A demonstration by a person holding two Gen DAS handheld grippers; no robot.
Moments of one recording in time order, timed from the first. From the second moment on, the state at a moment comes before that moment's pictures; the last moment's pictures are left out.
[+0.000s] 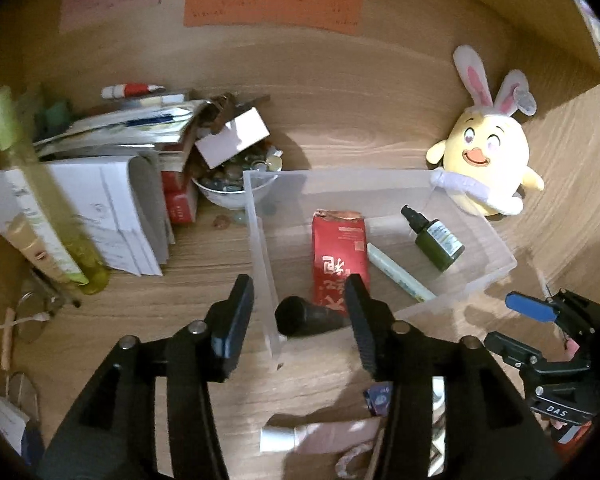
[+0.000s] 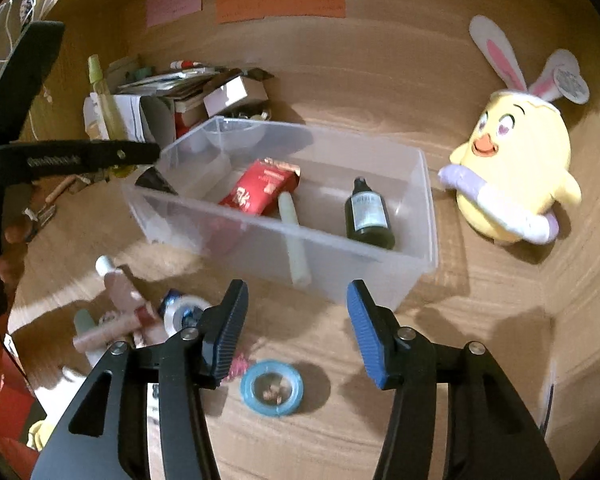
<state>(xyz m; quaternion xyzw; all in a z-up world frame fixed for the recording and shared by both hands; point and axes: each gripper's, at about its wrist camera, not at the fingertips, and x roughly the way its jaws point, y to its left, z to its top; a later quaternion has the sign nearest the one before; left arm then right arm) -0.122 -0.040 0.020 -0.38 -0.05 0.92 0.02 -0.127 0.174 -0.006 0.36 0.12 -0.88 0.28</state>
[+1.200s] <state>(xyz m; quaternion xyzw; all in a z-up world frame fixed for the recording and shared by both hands) -0.041 0.021 -0.039 -0.45 -0.02 0.89 0.09 -0.097 0.185 -0.048 0.41 0.10 -0.86 0.28</state>
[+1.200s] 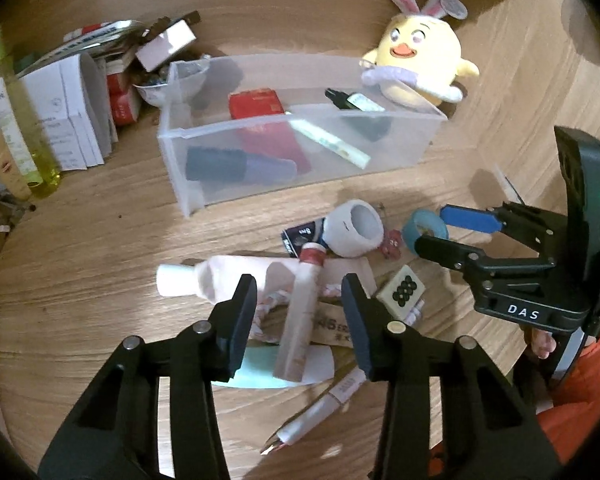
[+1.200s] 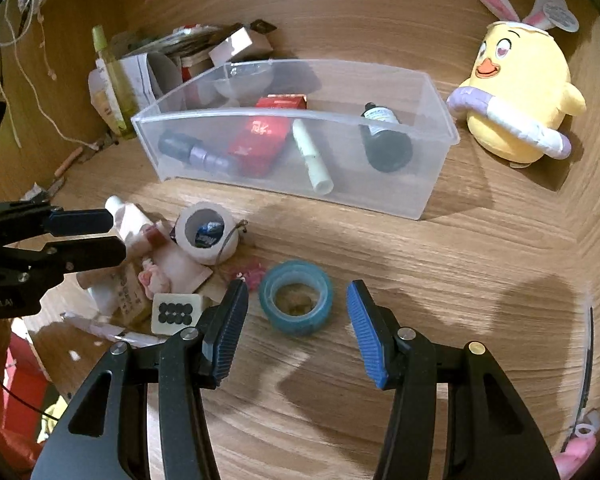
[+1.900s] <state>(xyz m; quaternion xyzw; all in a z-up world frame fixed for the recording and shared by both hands) -0.048 0.017 -0.044 -0.44 -0.04 0.89 0.09 -0.100 0.188 -0.043 0.41 0.08 -0.87 0.28</state>
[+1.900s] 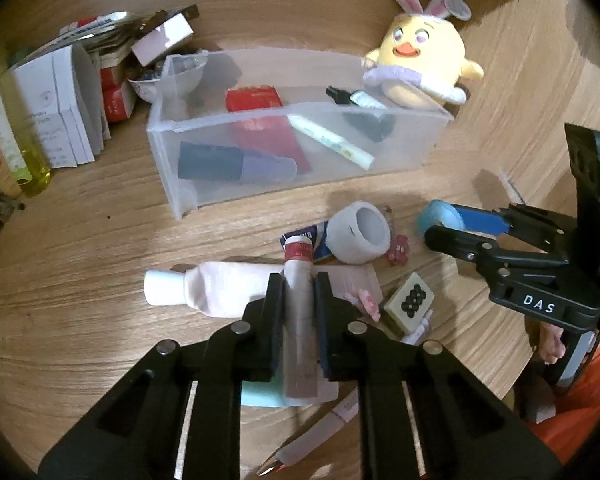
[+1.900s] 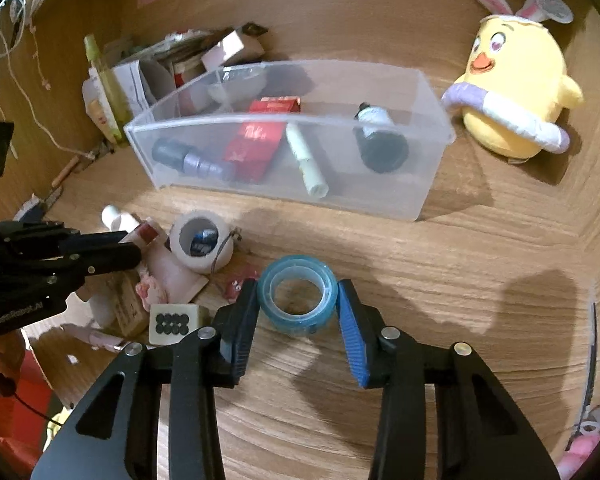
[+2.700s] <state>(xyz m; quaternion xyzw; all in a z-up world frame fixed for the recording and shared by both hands) -0.069 -0.001 0.023 -0.35 -0.10 0.93 0.09 -0.116 0.191 0.025 0.32 0.05 -0.91 0.27</state>
